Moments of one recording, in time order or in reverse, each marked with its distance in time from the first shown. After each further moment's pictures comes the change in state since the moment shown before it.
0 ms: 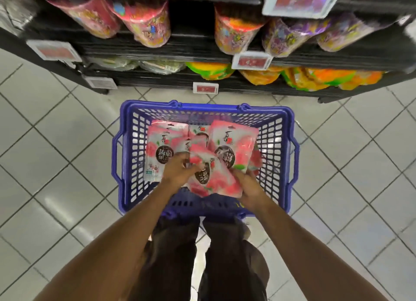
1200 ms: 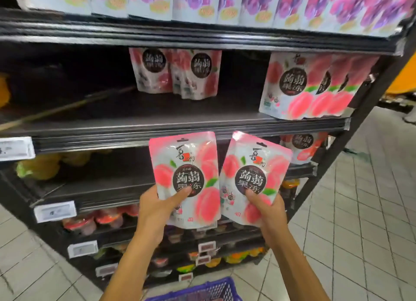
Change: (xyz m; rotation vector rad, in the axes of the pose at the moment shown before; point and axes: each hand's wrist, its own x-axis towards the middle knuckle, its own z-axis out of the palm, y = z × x) left_hand -0.491 0.528 -0.288 -0.595 0.069 0.728; right_hand -0.629 -0.380 0.115 0.065 -0.034 -1.151
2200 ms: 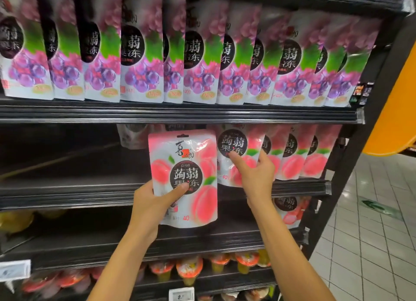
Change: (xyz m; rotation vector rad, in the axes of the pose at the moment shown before) left_hand 0.051 0.092 0.124 0.016 0.035 0.311; right_hand 0.158 -0.158 0.014 -0.185 0.031 -0.567
